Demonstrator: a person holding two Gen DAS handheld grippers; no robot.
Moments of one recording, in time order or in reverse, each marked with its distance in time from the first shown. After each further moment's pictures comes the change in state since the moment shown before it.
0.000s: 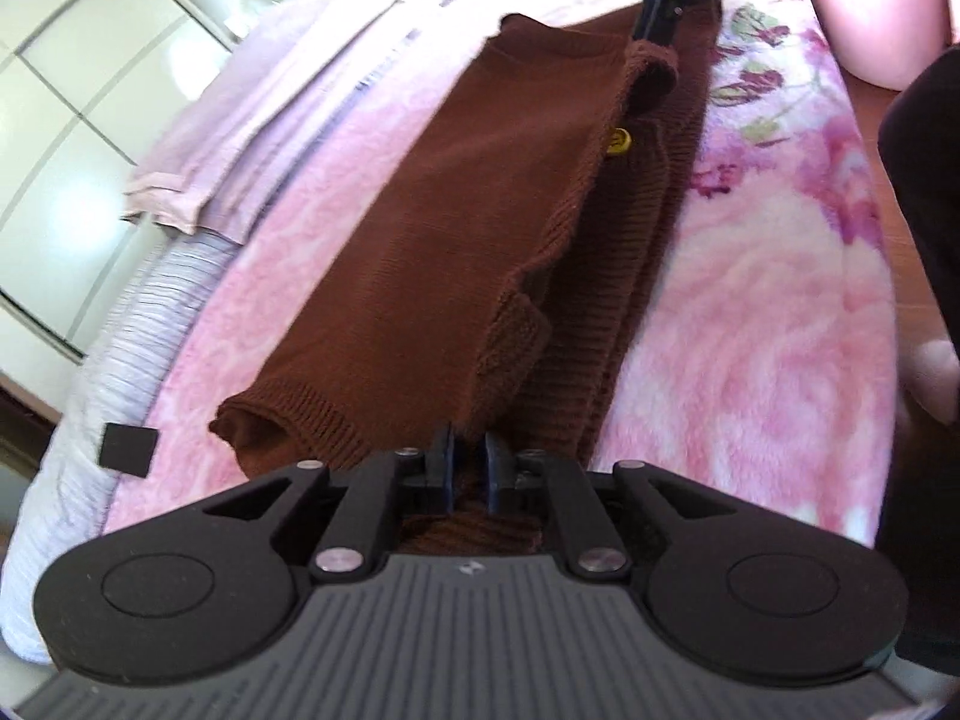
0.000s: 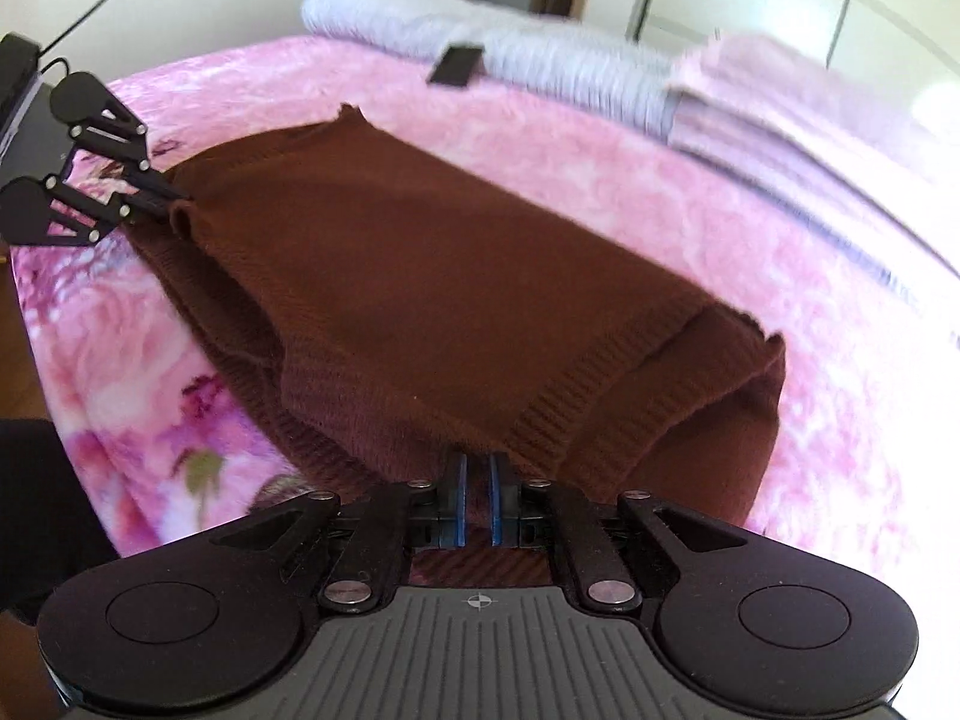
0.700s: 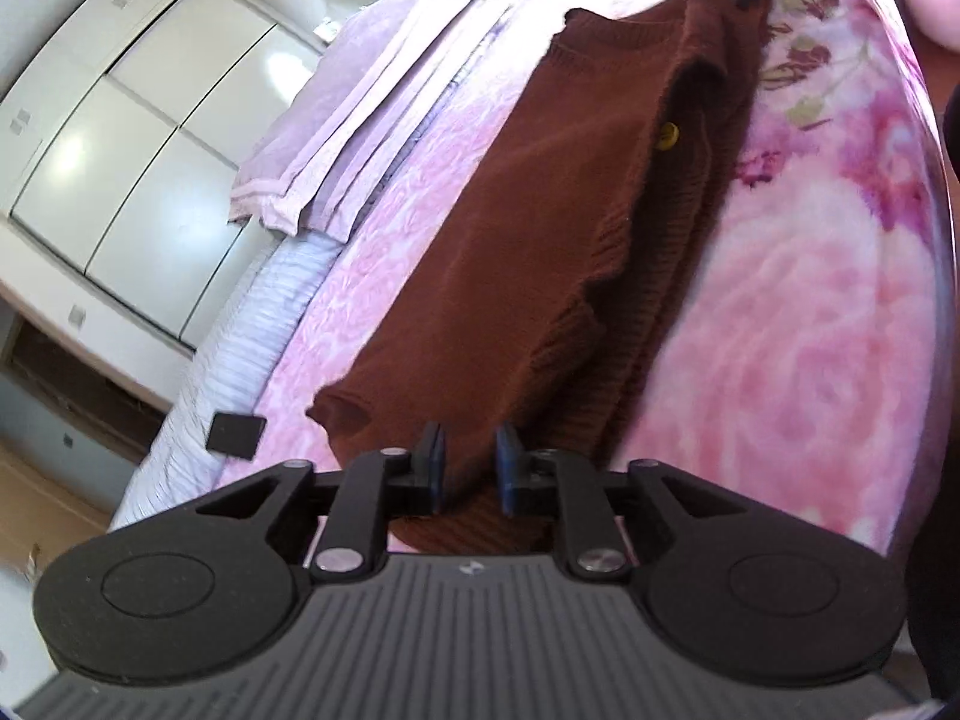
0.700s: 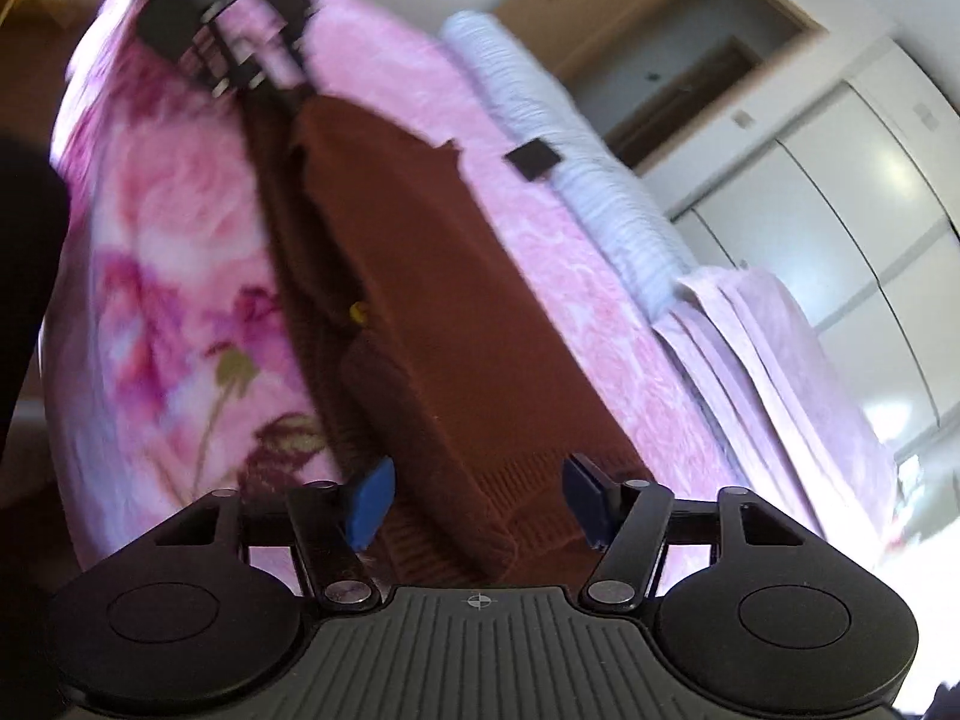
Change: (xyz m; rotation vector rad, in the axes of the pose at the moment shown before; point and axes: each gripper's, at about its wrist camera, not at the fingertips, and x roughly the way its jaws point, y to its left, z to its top) left arm -0.012 -0.022 0.008 0.070 0.037 0.213; right arm -0.035 0.066 -0.023 -0.580 -0.117 -0.227
